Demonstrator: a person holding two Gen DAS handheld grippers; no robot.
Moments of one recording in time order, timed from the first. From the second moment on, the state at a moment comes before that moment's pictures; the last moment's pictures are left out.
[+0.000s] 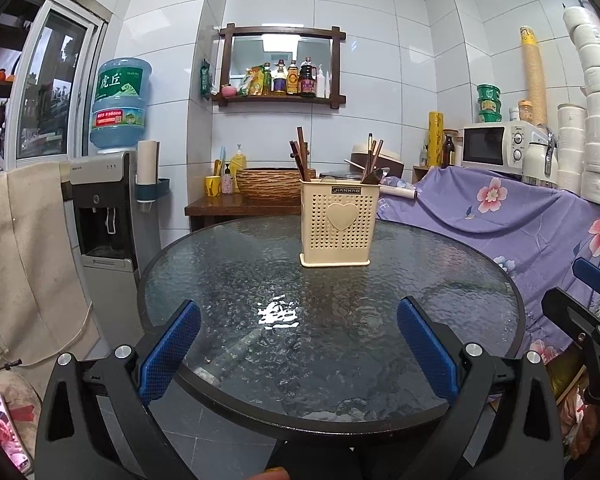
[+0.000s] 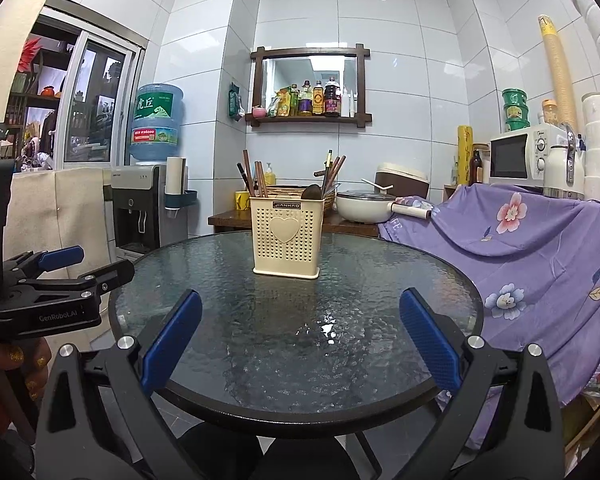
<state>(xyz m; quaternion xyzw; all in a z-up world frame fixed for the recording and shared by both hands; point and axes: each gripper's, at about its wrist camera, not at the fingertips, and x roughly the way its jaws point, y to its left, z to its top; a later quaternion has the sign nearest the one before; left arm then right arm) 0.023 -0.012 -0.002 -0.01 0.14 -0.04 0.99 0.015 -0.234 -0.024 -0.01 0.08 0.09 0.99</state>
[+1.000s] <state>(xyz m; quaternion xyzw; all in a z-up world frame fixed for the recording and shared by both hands) 0.025 -0.012 0.000 -0.01 0.15 -0.03 0.99 0.015 -0.234 -0.024 -0.01 0.08 0.09 0.99</state>
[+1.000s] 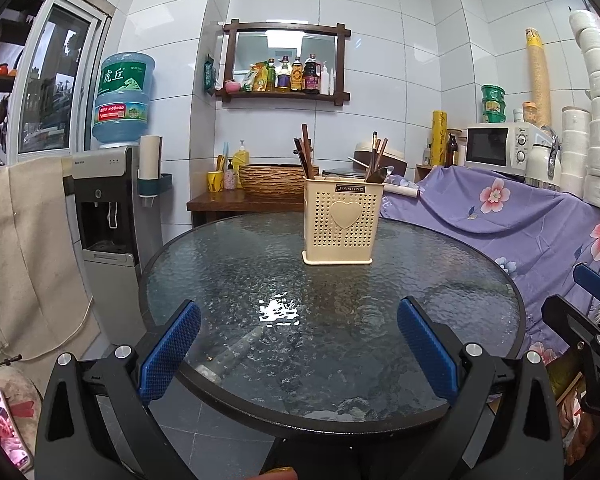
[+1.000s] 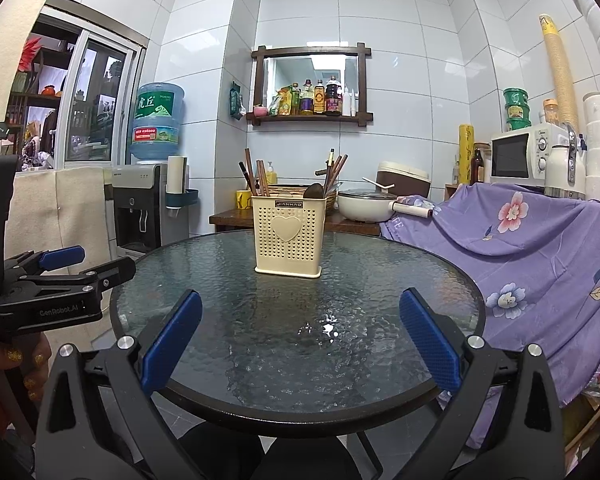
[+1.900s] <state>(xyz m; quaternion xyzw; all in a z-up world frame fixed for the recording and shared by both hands) 0.030 -0.008 0.000 -0.03 0.16 -0.03 0.99 0.017 -0.233 -0.028 -0.01 0.09 0.09 0.99</state>
